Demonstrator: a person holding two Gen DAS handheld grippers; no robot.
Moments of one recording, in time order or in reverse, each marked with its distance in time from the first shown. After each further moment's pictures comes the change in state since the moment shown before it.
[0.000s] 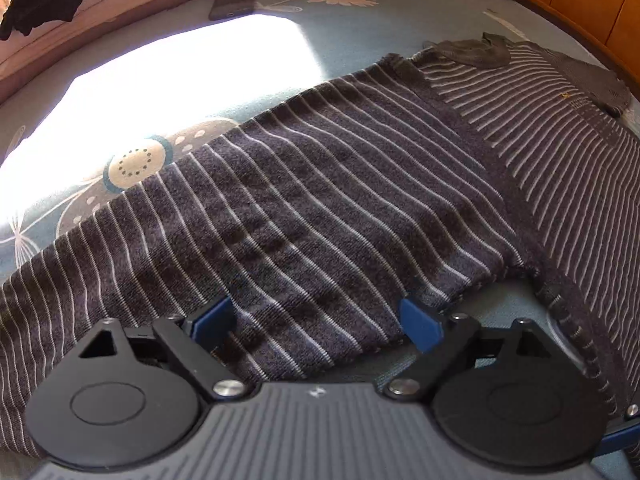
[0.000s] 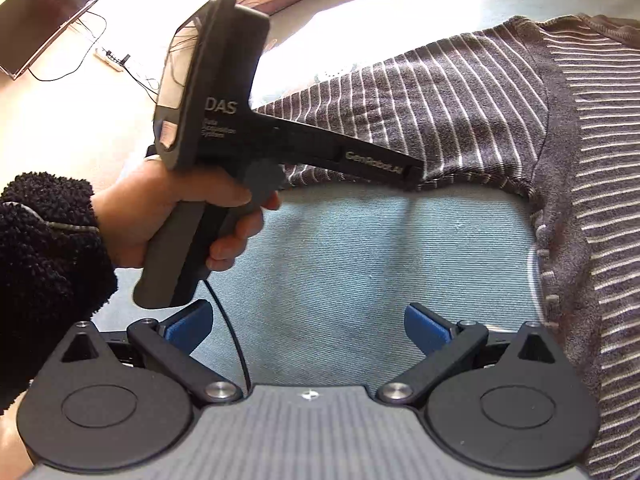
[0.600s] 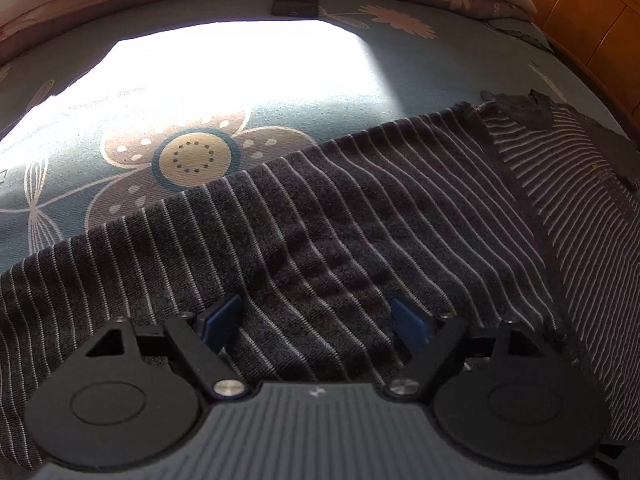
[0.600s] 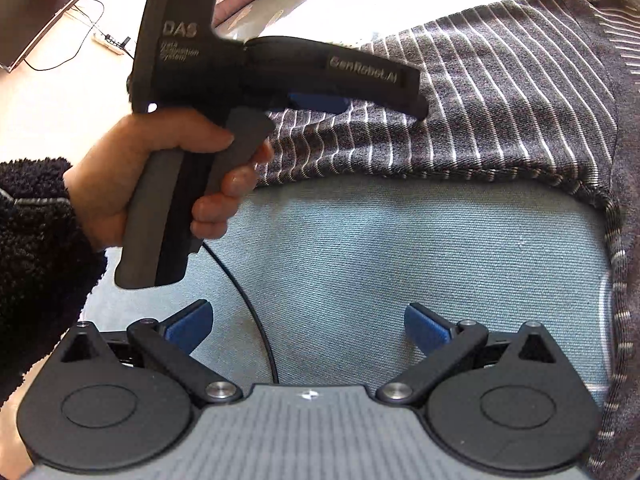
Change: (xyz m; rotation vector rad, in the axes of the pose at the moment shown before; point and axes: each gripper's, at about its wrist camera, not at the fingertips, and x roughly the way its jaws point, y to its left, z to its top) left arm 0.016 0.047 0.003 -0.127 -0.025 -0.037; right arm 0.063 0.010 0.026 0.013 0.089 0.047
